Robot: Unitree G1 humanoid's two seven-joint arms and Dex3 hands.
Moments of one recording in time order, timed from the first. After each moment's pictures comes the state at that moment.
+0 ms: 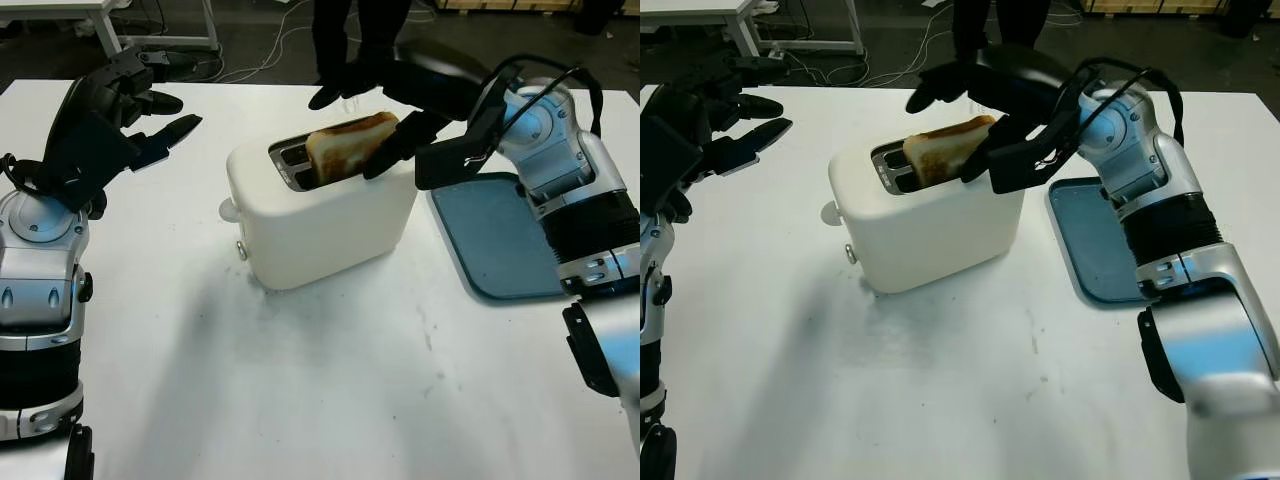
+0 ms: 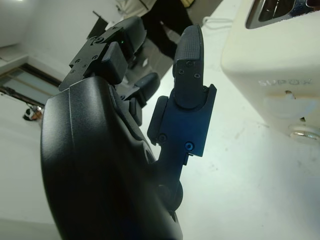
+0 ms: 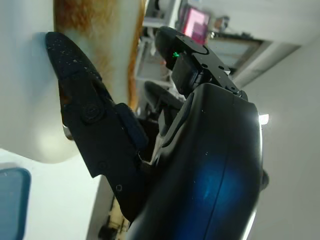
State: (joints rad) left arm -0.47 0.50 0.16 -0.22 0.04 0.34 -0.27; right arm -1.05 -0.51 0.29 0.64 -0.41 -0.50 0.45
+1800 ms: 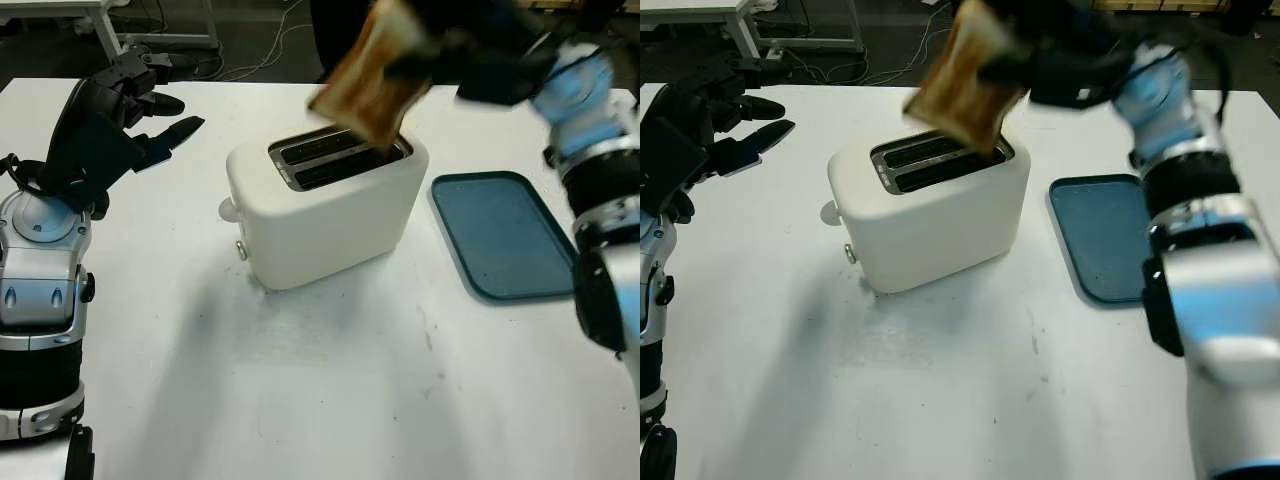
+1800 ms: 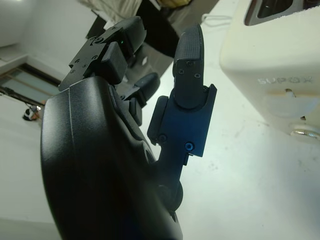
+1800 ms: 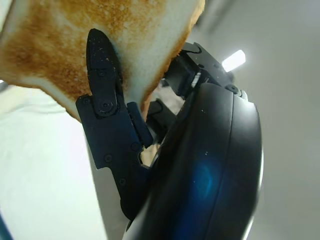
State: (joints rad) left arm -0.47 0.50 0.15 -0.22 0.05 0.34 -0.27; right arm -1.31 -0.53 0.08 1.07 -0.28 -0.55 0.30
